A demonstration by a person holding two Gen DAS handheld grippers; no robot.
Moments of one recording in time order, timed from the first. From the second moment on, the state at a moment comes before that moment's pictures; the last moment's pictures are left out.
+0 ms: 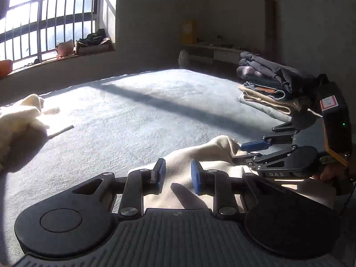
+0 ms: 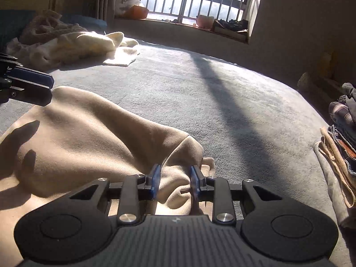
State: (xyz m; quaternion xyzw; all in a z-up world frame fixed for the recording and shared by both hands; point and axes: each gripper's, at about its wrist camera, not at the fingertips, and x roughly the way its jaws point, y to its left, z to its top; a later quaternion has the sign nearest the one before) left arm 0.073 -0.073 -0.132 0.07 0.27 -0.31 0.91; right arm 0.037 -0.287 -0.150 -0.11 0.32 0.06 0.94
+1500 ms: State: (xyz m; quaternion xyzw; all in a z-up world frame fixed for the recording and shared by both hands) left arm -0.015 -0.109 -0.144 0.18 0.25 -0.40 0.86; right arm -0.068 -0.307 -0.125 -0.09 0.36 0.16 0.91
